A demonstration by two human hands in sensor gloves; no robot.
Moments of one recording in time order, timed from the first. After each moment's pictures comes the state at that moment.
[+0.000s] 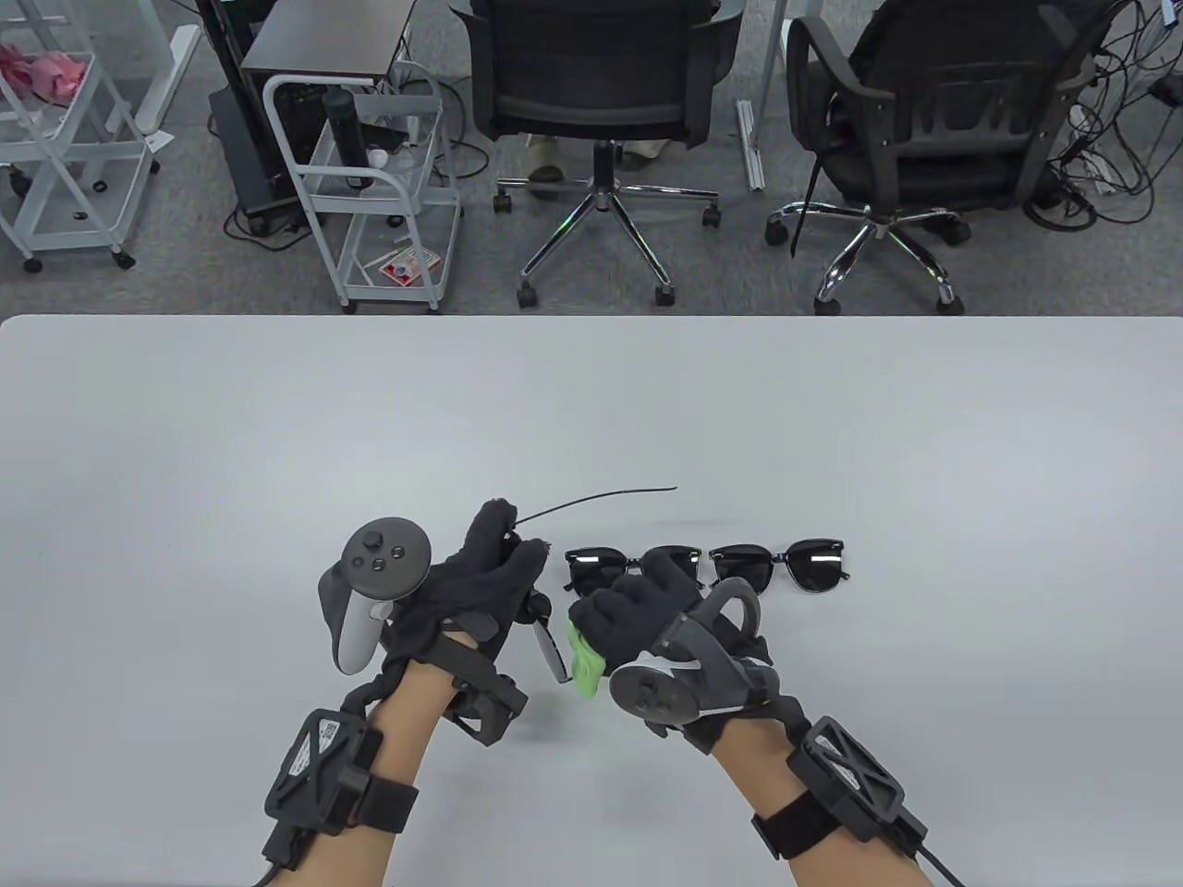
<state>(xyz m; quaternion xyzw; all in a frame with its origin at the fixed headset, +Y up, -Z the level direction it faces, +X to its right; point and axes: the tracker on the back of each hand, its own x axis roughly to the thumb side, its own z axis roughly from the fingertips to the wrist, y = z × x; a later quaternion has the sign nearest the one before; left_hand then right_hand) -0.188 -0.684 -0.306 -0.12 -0.04 0.51 0.85 0.031 -0.675 -0.252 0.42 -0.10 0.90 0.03</state>
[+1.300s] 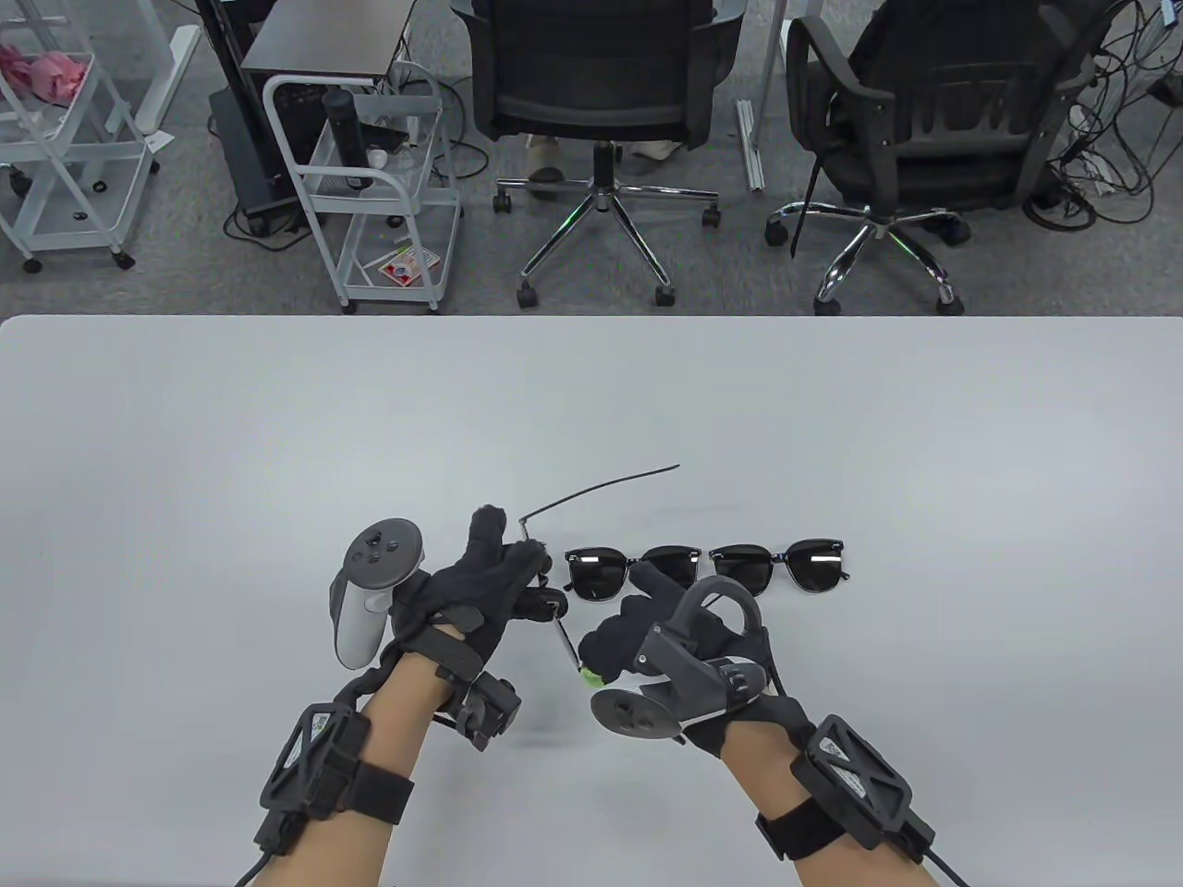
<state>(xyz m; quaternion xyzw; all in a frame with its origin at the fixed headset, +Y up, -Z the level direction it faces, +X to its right) -0.176 -0.708 -0.310 -0.26 -0.08 0.57 0.77 0.027 -0.662 -0.243 0.45 -0.10 0.88 -0.09</state>
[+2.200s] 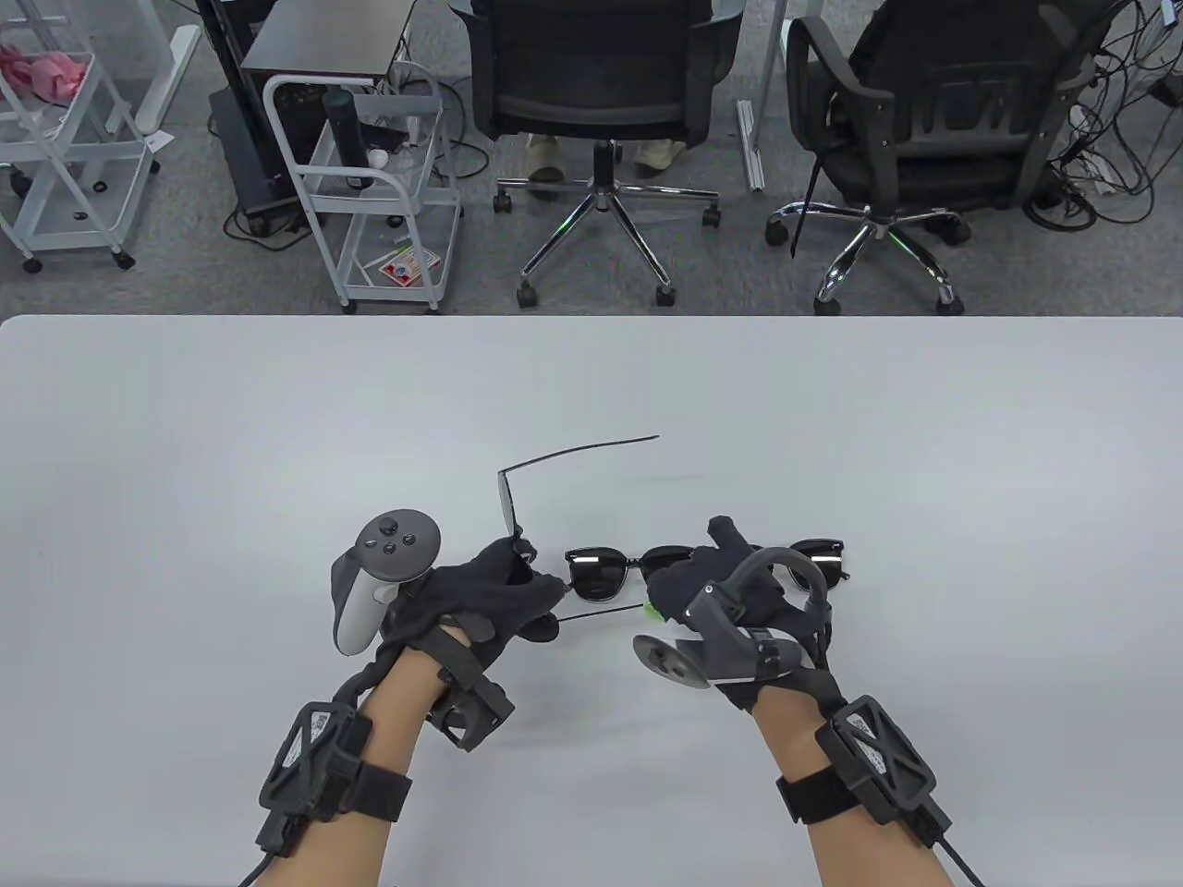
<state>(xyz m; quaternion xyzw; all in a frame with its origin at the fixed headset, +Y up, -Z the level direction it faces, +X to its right) -0.185 -0.697 -0.315 -0.22 -0.07 0.49 0.84 0.062 -0.676 -0.275 0.35 -0.12 0.91 -0.20</state>
